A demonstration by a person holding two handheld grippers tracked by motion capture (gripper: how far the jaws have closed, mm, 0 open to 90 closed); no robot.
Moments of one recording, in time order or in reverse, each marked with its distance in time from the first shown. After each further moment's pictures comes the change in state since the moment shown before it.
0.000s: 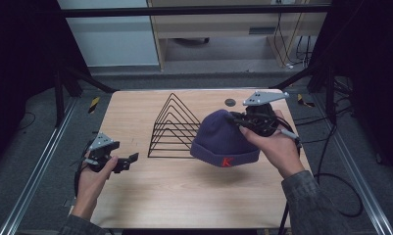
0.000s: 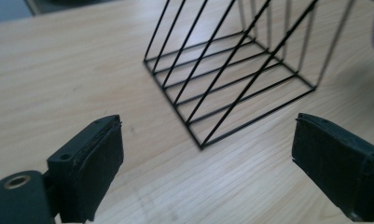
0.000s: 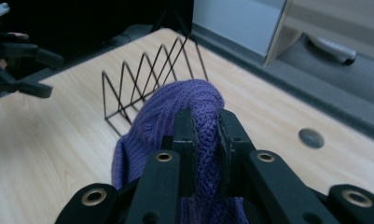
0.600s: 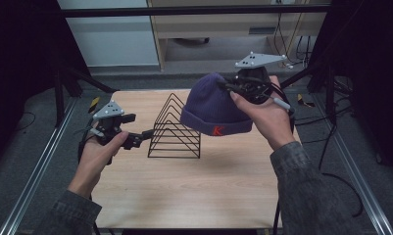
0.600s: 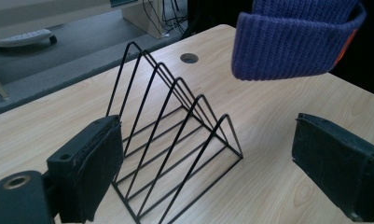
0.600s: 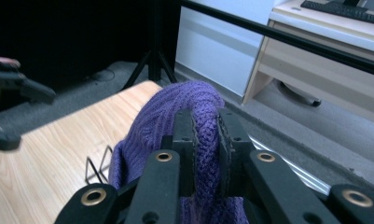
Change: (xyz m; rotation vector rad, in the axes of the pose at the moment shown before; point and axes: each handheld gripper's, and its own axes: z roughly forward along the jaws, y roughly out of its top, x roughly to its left) left arm -0.035 0.107 -0.007 -0.039 -0.145 0.115; right arm -0.001 0.082 -0.003 -0.132 -0.071 -0.037
